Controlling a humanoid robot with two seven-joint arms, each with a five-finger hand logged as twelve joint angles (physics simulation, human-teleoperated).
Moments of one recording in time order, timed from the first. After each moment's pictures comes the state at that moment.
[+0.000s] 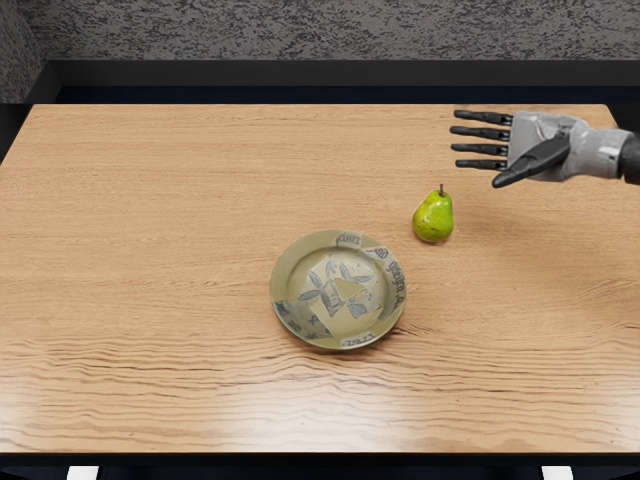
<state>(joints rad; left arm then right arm) 0.00 0.00 -0.17 -0.13 -0.06 -0.14 0.12 1.04 -0.76 0.33 0.95 0.26 0.61 -0.37</state>
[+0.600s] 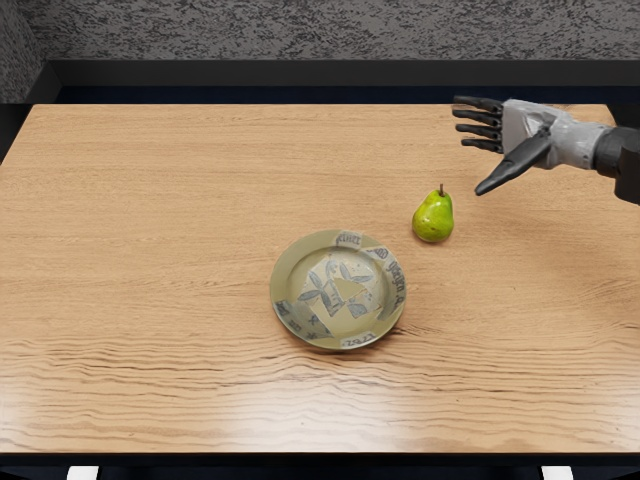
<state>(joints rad) 0.00 0.00 -0.17 -0.13 -0.06 -0.14 0.12 1.02 -0.60 0.39 0.75 -0.27 0.61 -0.04</state>
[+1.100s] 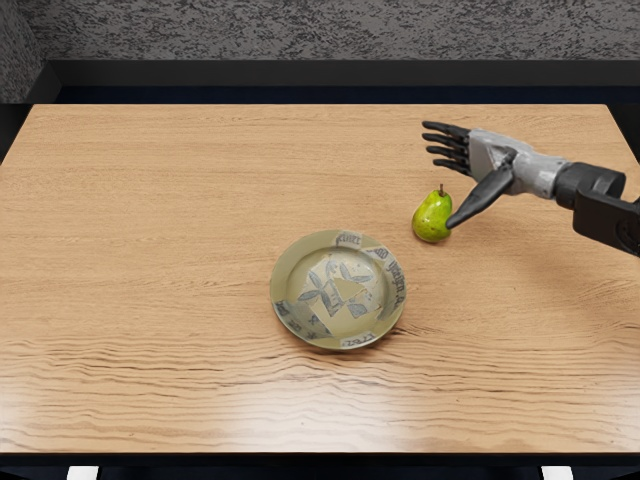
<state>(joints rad) 0.00 0.00 -0.17 -0.13 -0.06 -0.14 0.12 0.95 -0.51 0.36 0.74 -0.49 0.54 0.21</state>
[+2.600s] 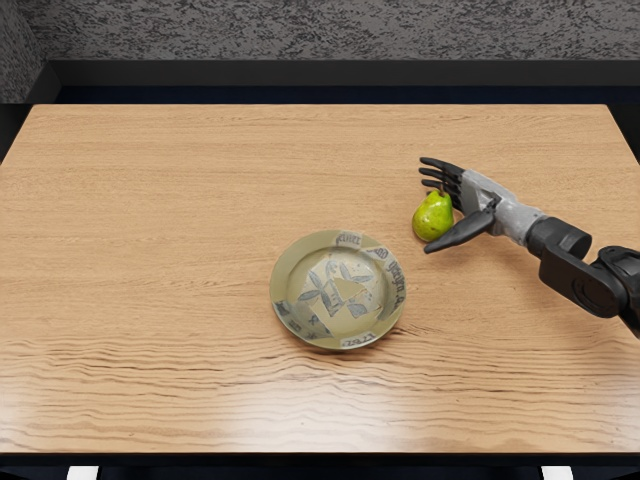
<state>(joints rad) 0.00 0.00 -0.17 -0.13 -0.06 -0.14 0.12 0.82 -0.33 0.32 0.53 -0.51 0.43 0.44</state>
